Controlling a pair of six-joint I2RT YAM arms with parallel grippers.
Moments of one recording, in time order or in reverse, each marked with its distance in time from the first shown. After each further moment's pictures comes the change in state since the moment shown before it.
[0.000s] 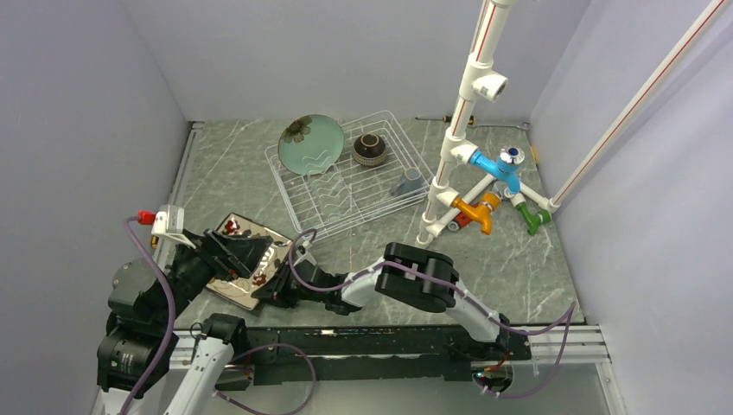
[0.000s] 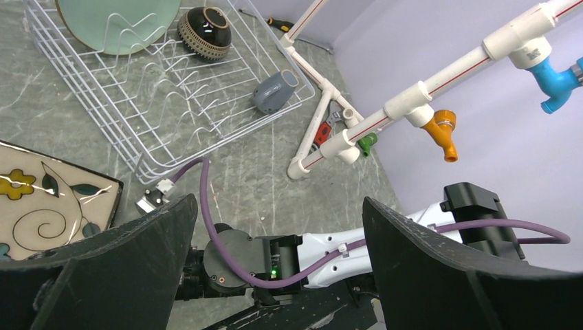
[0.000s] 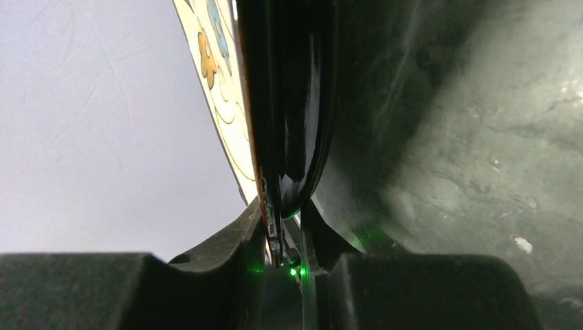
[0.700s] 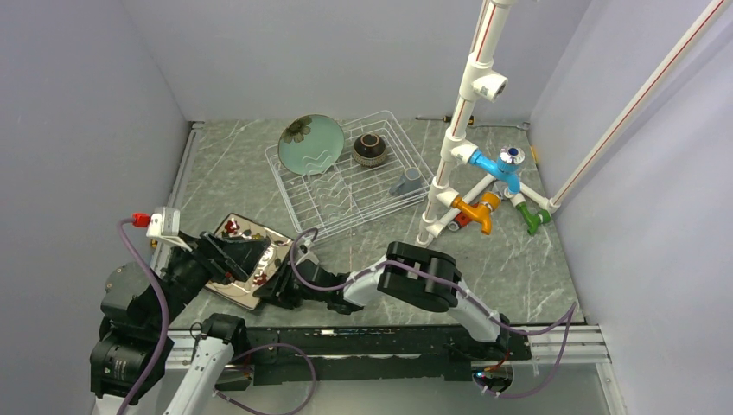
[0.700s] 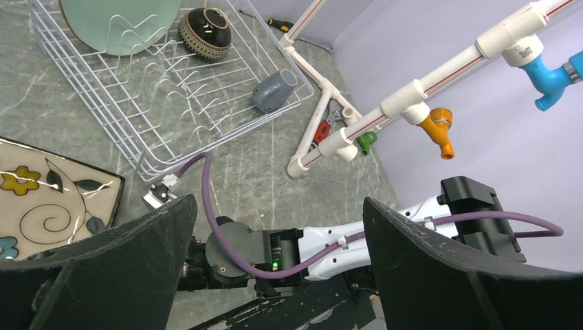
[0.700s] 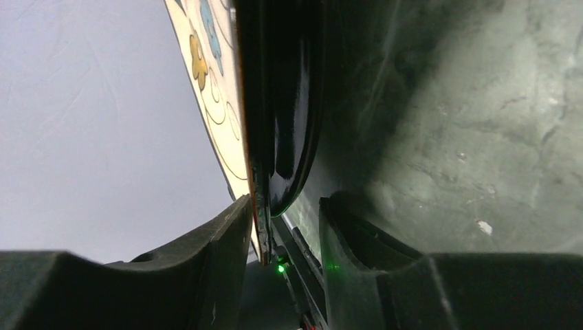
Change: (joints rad) left arm 0.002 0.008 0.045 -0.048 -0.001 0.010; right arm -0.005 -0.018 -0.021 -0.016 0.003 -0.035
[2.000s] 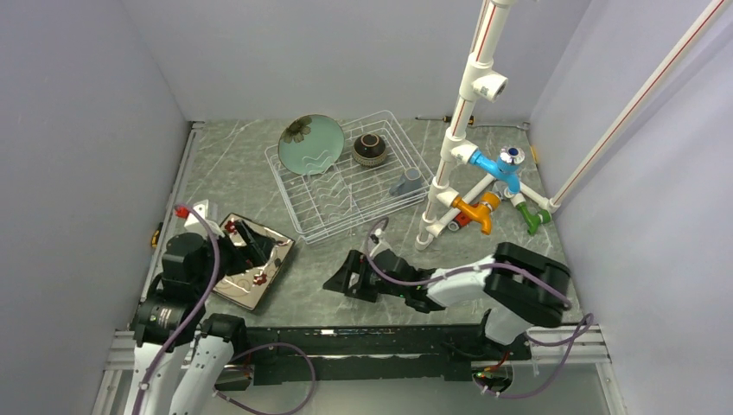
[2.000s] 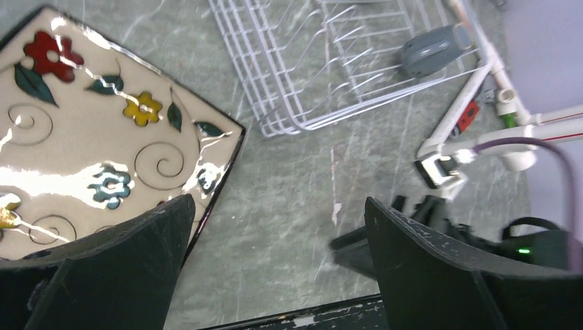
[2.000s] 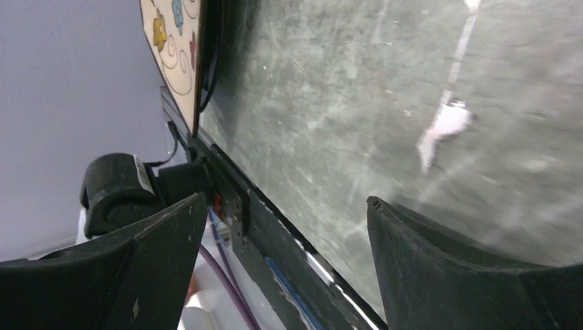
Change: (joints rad) left arm 0.020 0.063 -0.334 0.021 -0.202 0.102; right arm -0.187 -0.735 -0.706 -0.139 -0.060 -0.338
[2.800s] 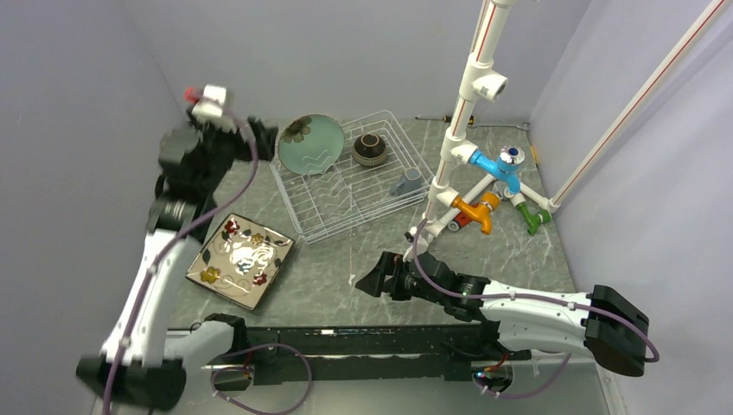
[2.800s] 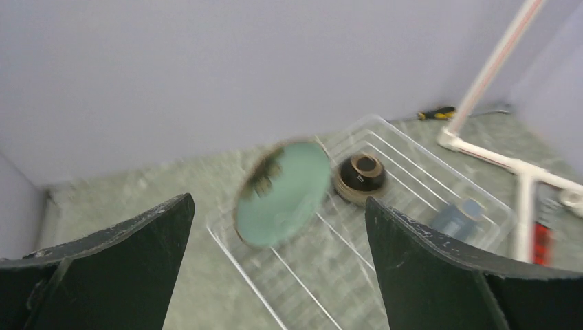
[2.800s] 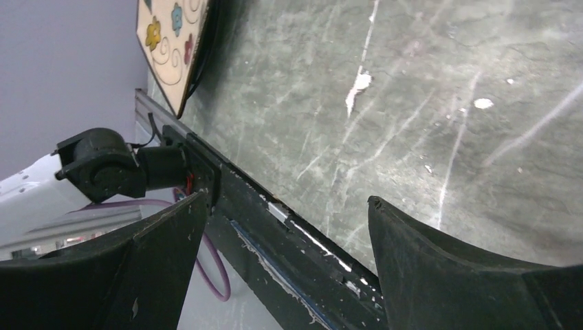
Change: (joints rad) left arm -0.013 0.771 0.589 0.651 0.011 0.544; right arm -0.019 -0.534 -0.097 -0.455 0.128 -0.127
